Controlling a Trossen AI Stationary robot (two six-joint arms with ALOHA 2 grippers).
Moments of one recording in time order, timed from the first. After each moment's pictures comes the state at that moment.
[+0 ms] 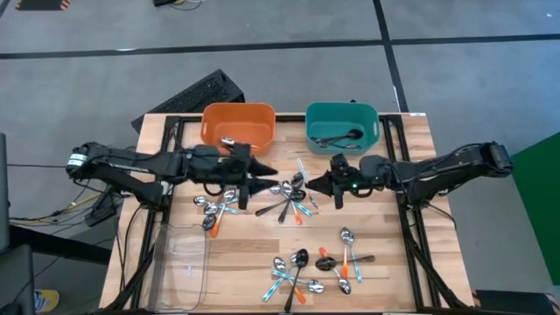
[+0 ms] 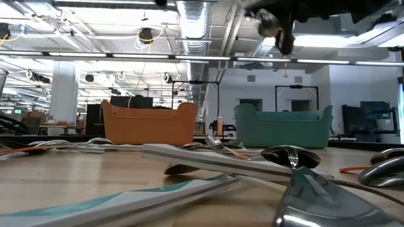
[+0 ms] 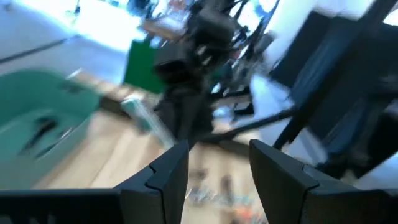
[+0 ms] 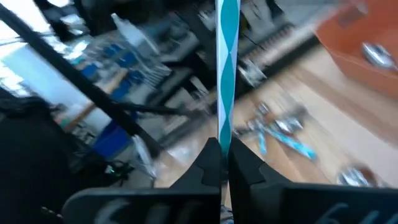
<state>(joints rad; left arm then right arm) -0.06 1.26 1.09 0.04 -0.07 -0.39 0.07 1.12 0.64 0.37 0.02 0.65</state>
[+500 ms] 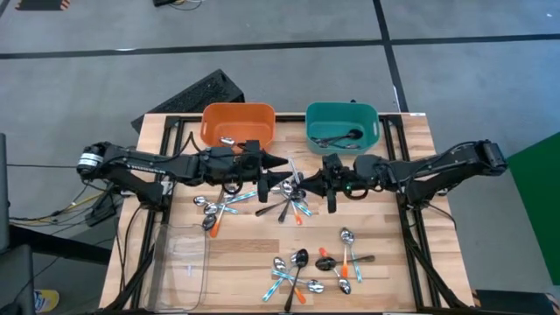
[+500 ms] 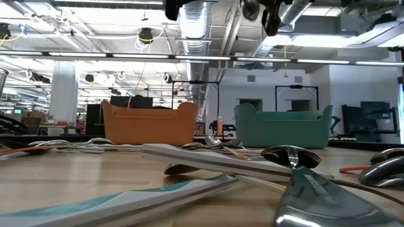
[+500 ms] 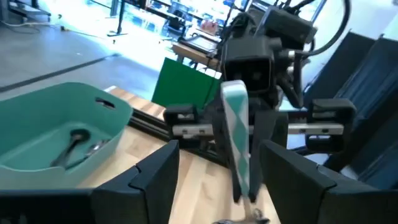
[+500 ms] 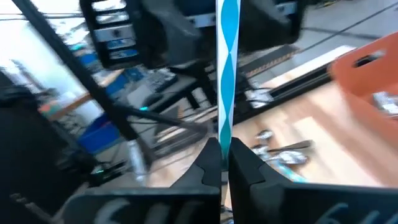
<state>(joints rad) -0.05 1.38 1.09 0.19 -0.21 -0.38 0.11 1.21 0.79 0.33 0.08 0.50</state>
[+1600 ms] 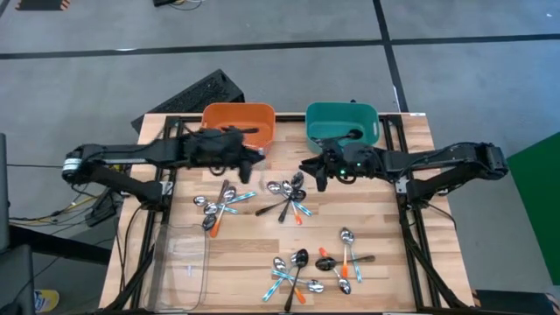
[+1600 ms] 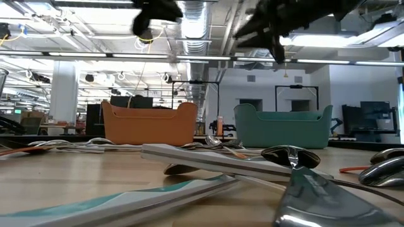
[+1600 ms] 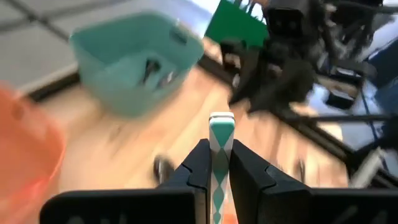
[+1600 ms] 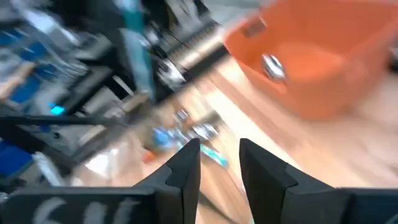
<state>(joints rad) 0.10 1.18 1.09 -0.36 -0.13 -0.53 -0.06 1.21 0.80 0.09 0.14 0.59</state>
